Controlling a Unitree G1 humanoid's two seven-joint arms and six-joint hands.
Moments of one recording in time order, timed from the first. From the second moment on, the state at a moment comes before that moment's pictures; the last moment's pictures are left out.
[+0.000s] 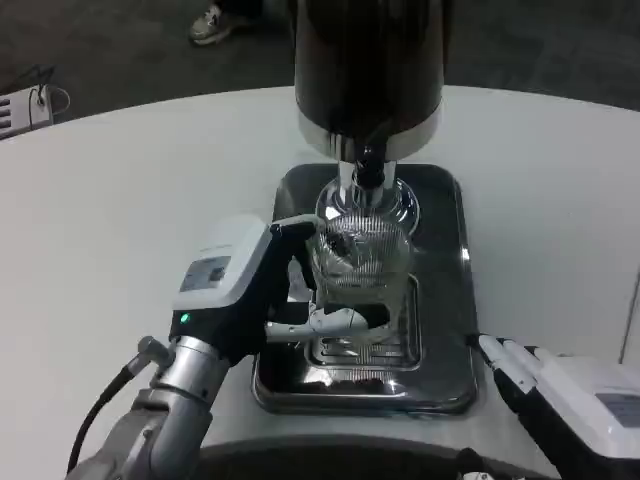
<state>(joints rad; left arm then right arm) -0.72 0.35 -0.27 0.75 0.68 -0.48 0.44 0.13 -0.13 0.04 -0.94 -1.22 0.18 0.86</state>
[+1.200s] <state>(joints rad) -0.55 0.47 -0.17 0.31 0.59 -0.35 0.20 0.10 -0.17 0.04 -0.91 -1.13 0.27 0.89</state>
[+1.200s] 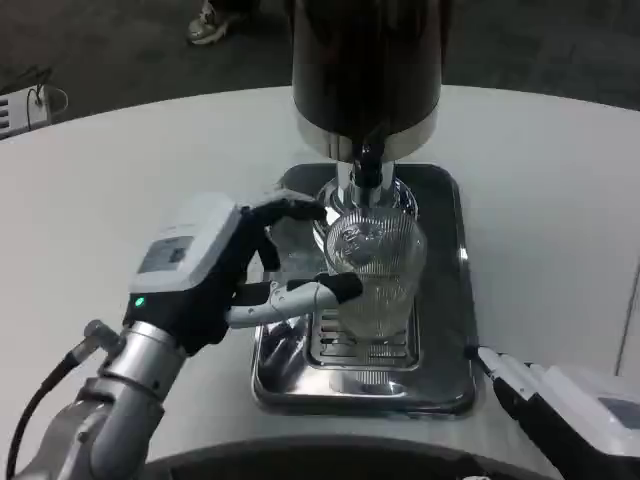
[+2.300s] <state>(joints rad) -0.63 0.36 -0.04 0.15 0.05 -0.48 -0.22 0.12 -0.15 0.07 -0.92 -1.16 0.28 0.88</state>
